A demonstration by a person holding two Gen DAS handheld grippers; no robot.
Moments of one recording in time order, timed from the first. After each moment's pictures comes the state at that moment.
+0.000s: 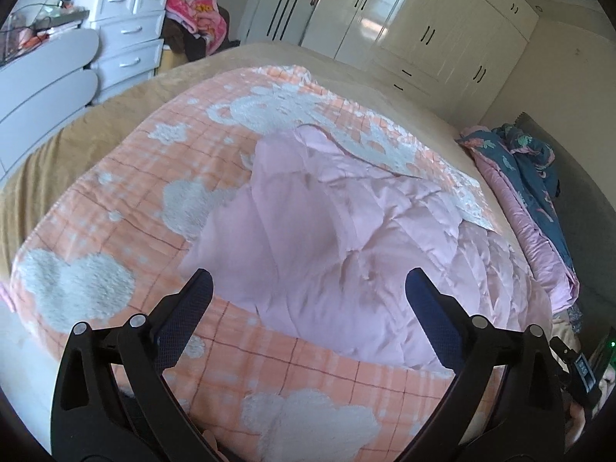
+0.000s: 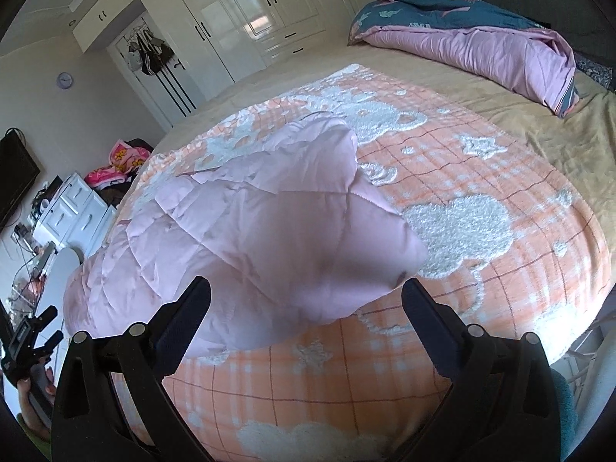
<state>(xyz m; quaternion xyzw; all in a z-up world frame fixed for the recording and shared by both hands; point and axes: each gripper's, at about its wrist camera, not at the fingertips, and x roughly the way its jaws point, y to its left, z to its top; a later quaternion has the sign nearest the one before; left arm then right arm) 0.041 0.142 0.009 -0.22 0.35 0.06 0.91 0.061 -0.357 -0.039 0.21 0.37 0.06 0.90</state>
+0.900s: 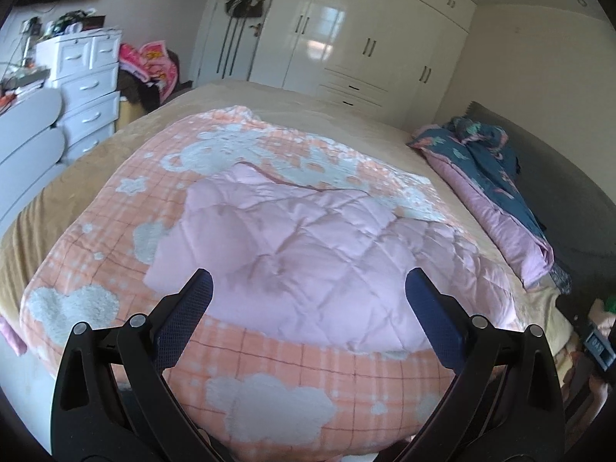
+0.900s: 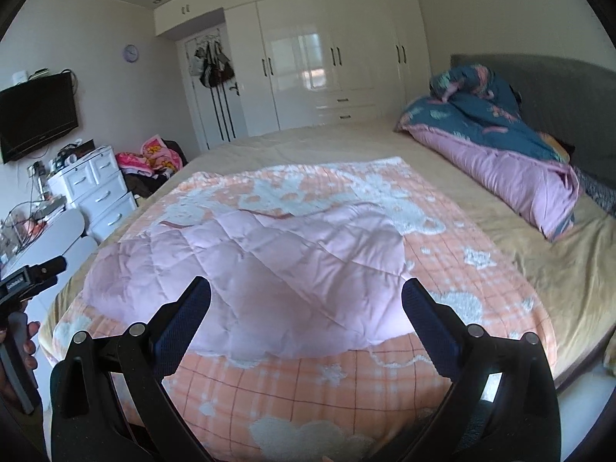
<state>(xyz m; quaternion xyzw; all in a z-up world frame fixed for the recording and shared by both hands) -0.003 0.078 0.062 -0.15 0.29 -0.01 0.94 -0.020 -0.305 0.053 0.07 0.24 0.10 0.96</state>
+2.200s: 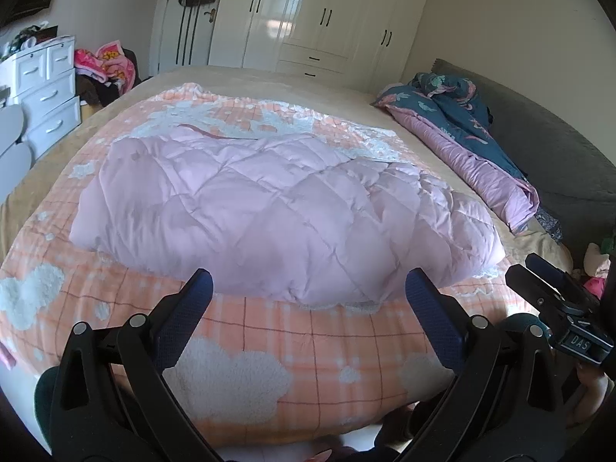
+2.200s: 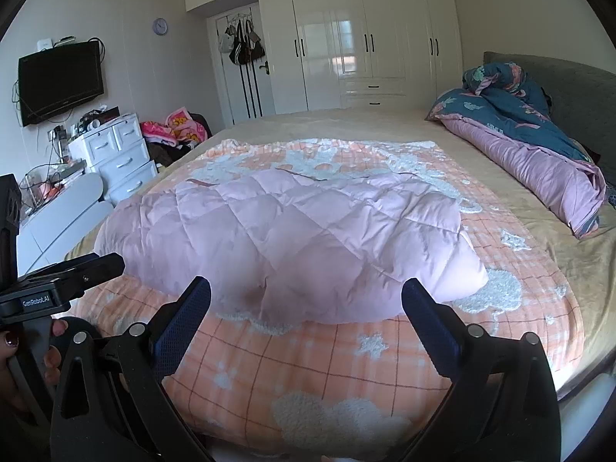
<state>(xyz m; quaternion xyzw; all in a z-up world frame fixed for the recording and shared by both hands) -0.008 0.008 0.015 -0.10 0.33 -0.07 0.94 -0.024 -0.262 0.006 0.04 0.27 0.14 0.95</state>
